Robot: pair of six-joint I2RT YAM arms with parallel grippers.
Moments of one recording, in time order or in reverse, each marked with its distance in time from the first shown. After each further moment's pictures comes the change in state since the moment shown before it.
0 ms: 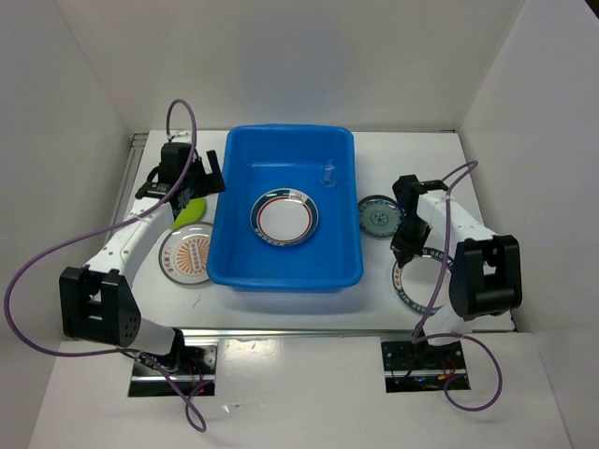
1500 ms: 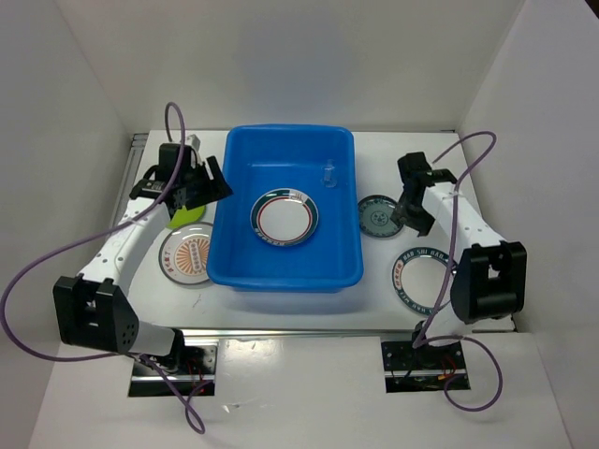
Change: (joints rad) left arm -0.005 -0.040 0.056 -0.190 0.219 -0.141; right arm 0.016 -0.037 0.117 0.203 0.164 -0.026
